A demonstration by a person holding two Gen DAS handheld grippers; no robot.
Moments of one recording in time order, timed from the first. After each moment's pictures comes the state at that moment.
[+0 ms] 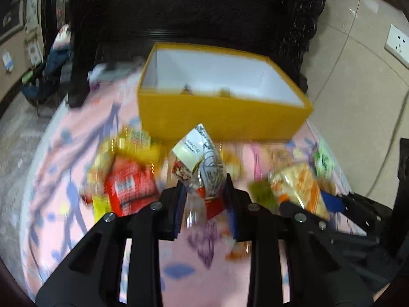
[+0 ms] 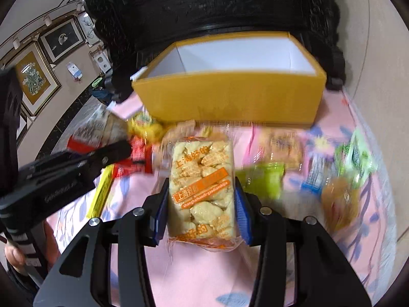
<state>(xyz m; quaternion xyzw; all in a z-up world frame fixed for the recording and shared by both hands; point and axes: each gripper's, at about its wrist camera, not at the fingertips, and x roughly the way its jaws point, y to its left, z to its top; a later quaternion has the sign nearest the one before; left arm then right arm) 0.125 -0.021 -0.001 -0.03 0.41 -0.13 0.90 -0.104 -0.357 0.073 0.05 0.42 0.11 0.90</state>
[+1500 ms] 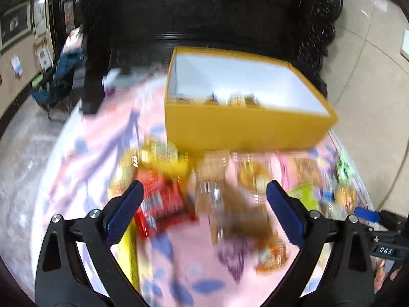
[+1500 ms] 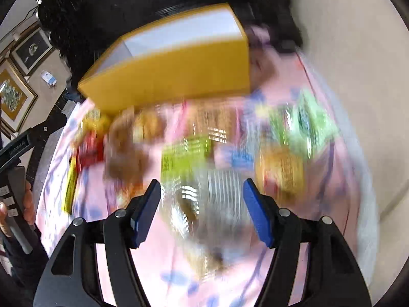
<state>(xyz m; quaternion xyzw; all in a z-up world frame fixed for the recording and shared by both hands) 0.133 0.010 -0.021 -0.03 0.42 -0.10 0.90 -0.150 -0.442 0.030 0.11 0.49 0.03 0.86</state>
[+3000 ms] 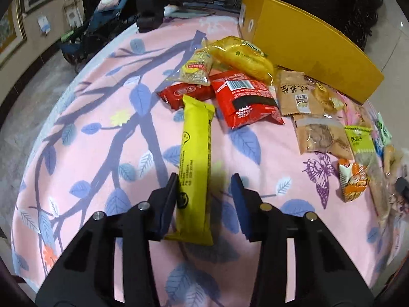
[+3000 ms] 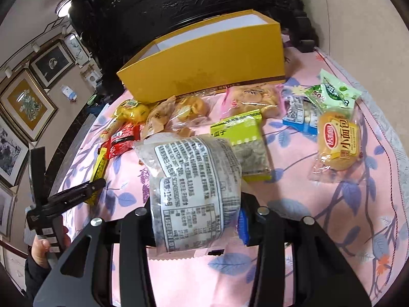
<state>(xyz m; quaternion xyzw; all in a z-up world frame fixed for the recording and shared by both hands) 0.071 0.090 -0.120 -0.05 0.48 -0.01 0.87 -0.179 -0.391 0.020 0.13 0.42 0.09 0.89</state>
